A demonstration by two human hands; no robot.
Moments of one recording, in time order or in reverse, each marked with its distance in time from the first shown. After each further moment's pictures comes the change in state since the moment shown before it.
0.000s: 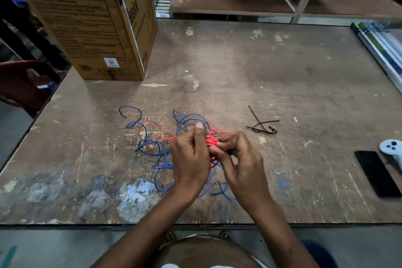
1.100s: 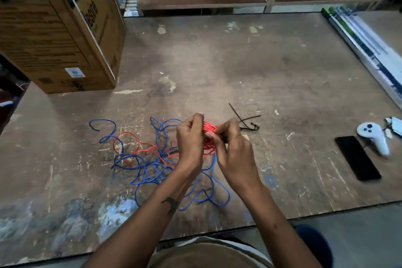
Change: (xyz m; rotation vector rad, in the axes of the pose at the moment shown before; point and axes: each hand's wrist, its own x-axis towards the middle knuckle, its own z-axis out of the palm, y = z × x) left_hand 0.050 -0.028 0.100 -0.431 -0.167 -0.433; right_hand 0.035 0.052 -0.023 -0.235 0.037 0.152
